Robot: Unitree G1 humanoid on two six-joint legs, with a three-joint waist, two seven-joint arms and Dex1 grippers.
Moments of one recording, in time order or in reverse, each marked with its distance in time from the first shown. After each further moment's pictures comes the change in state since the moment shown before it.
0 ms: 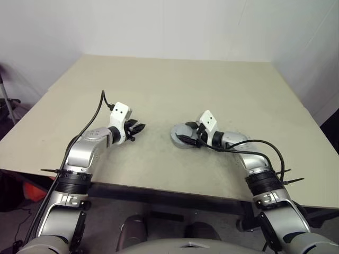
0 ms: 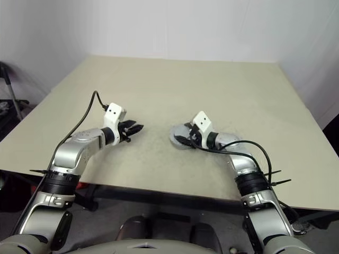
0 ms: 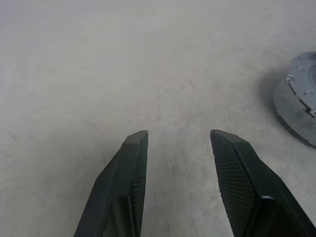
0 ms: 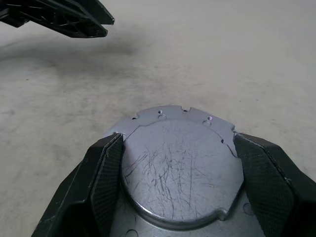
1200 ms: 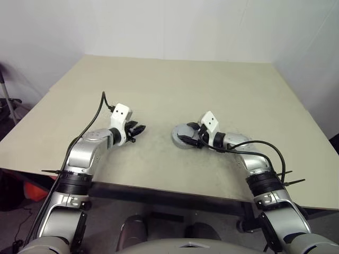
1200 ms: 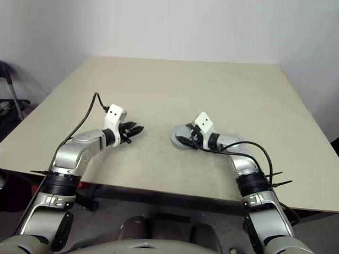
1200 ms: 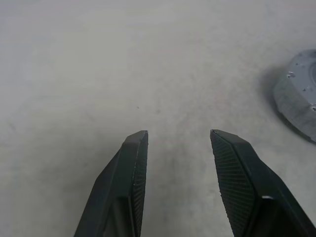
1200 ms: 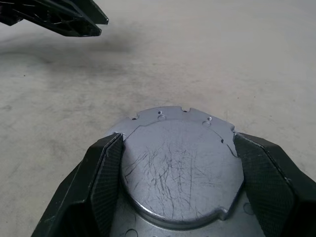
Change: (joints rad) left arm -0.001 -0.036 0.014 -0.003 -0.028 0.054 0.017; right arm 0.011 -0.005 -0.010 0.028 -0.014 -0.029 0.014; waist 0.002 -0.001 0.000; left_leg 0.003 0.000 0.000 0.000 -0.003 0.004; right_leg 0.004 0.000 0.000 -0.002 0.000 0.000
